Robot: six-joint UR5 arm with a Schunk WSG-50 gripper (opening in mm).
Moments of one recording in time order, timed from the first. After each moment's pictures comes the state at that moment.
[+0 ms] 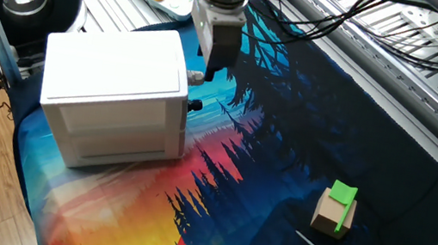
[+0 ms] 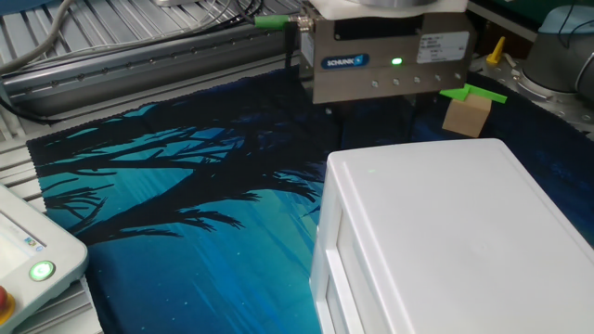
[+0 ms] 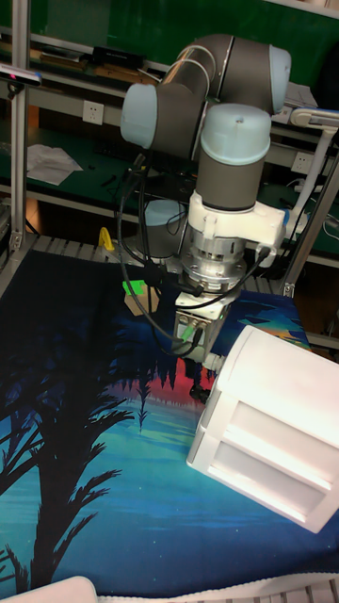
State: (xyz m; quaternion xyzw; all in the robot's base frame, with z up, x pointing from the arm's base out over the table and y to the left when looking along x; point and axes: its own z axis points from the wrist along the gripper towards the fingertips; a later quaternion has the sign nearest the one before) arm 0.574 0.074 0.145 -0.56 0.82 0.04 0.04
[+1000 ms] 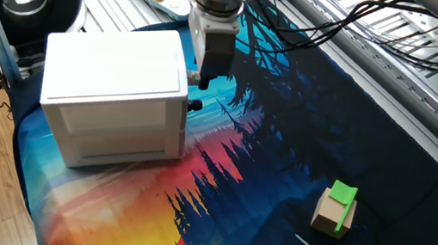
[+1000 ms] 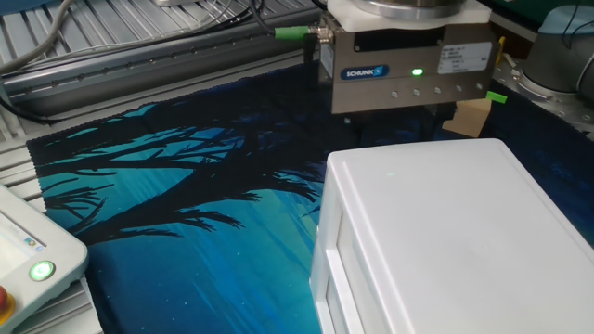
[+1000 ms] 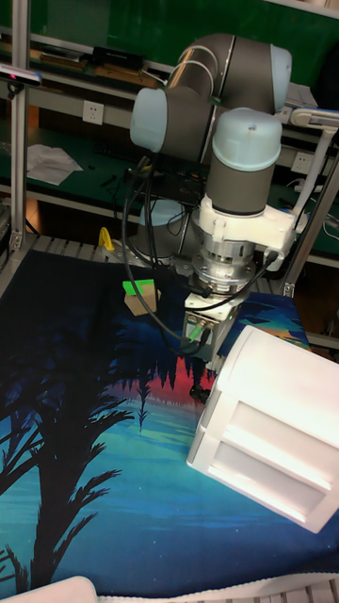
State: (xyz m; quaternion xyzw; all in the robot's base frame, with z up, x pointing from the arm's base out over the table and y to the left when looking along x) arm 0.561 0.094 0.139 -0.54 0.84 0.05 0.04
